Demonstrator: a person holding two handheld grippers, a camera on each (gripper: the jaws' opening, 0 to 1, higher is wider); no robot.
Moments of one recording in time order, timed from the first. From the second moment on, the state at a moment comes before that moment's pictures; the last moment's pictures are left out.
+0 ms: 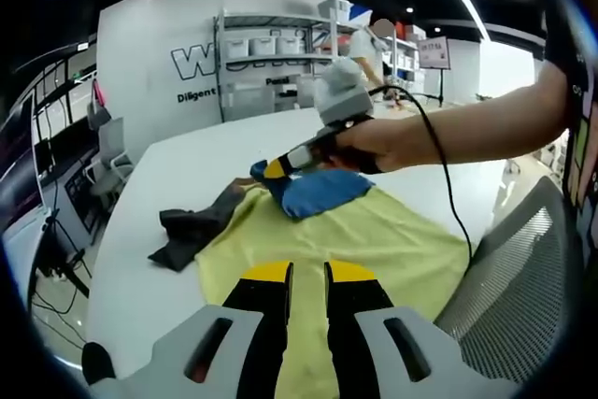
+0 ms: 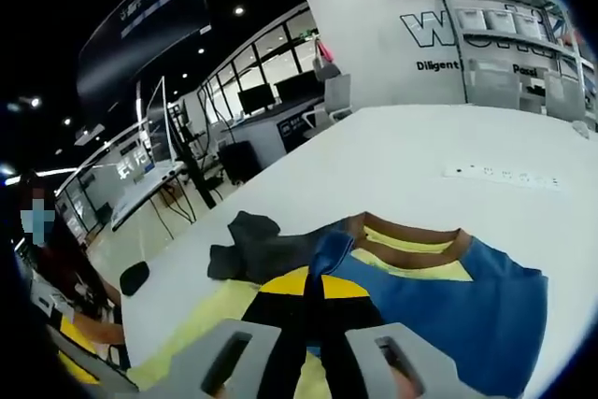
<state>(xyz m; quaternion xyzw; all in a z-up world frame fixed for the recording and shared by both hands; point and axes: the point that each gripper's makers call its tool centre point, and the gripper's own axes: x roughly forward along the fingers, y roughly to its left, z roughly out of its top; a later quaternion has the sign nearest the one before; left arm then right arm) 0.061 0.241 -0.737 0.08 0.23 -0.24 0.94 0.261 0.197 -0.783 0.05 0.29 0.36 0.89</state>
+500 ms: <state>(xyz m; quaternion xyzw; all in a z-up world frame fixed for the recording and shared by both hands) 0.063 0.247 -0.736 0.07 0.23 -0.23 0.94 0.262 0.217 -0.819 0.01 0.33 0.38 0.87</state>
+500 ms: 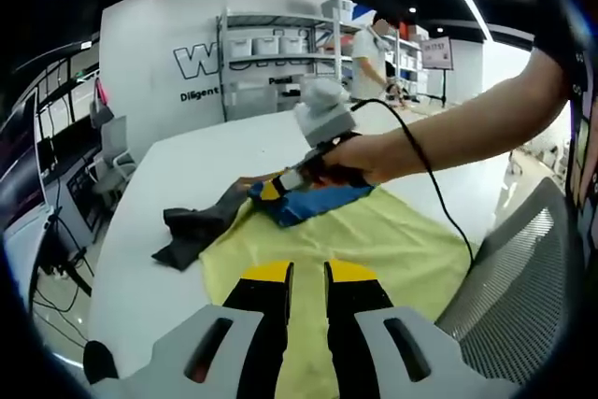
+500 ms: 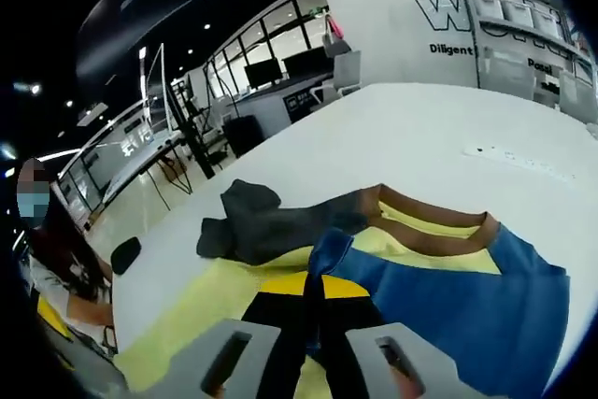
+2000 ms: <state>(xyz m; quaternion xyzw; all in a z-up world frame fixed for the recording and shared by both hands) 0.064 0.252 -0.735 0.06 0.23 -0.21 0.95 0.283 0.233 -0.832 -0.07 0.32 0.48 0.81</state>
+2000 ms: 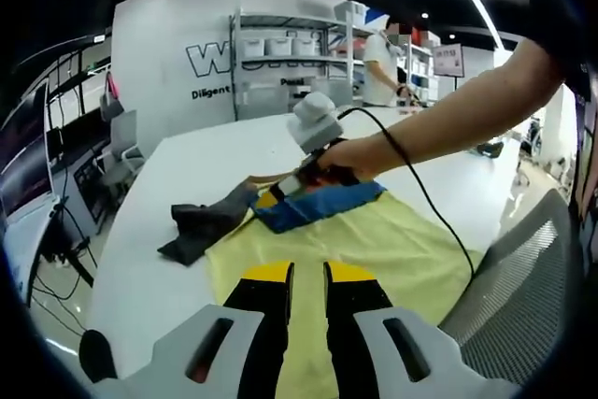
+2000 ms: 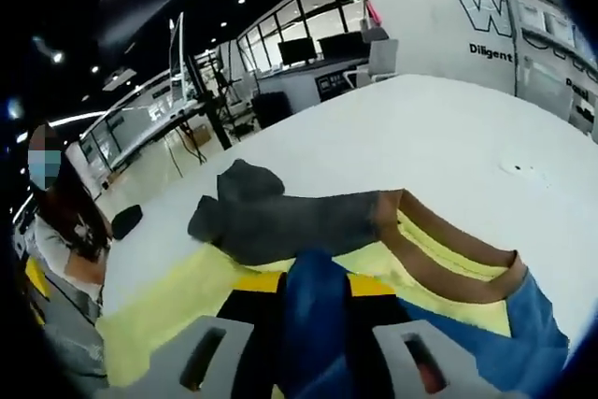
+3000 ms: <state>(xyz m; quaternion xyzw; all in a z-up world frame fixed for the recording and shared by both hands) 0.067 0.258 -0.737 0.06 0.23 -0.21 0.95 0.277 0.246 -0.825 0.06 0.40 0.47 0.78</state>
